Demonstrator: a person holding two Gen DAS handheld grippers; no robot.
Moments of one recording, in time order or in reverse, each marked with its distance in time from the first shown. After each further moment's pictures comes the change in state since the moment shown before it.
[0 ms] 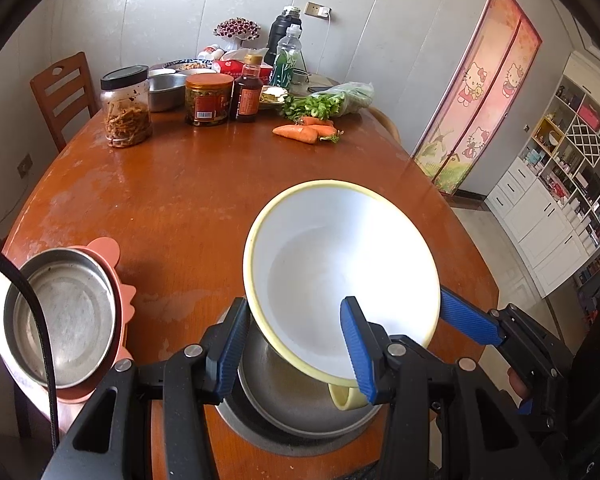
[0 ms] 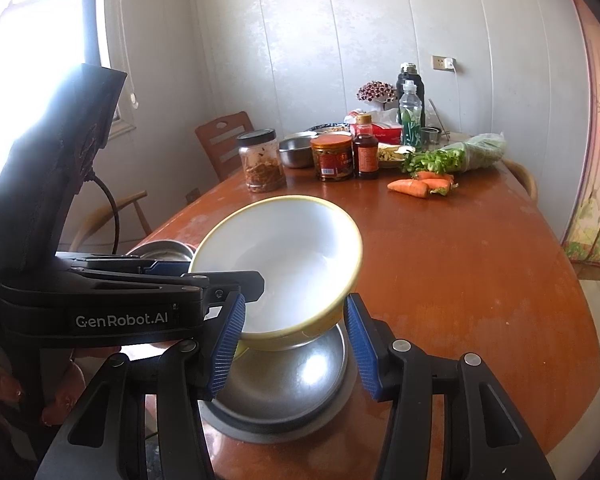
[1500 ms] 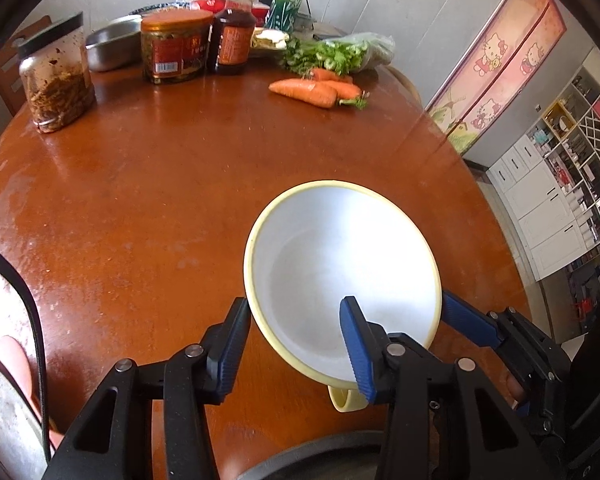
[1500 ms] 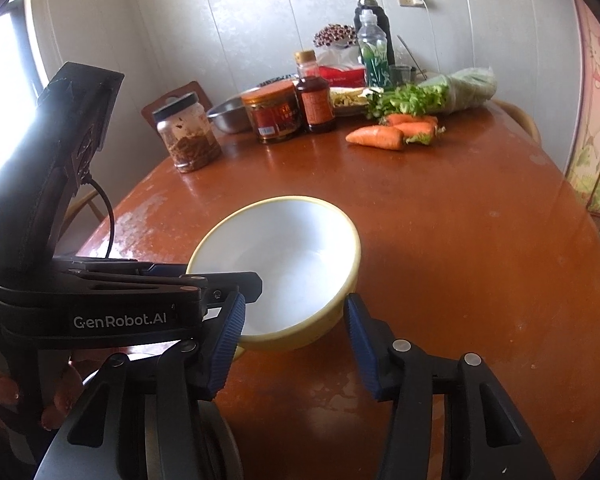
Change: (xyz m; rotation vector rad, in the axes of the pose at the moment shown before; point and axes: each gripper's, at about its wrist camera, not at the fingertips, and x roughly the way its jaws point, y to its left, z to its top) left arm 0.143 0.024 0.079 -0.022 0.189 -0.044; right arm 0.122 -0.087 0.029 0.130 0.152 -0.043
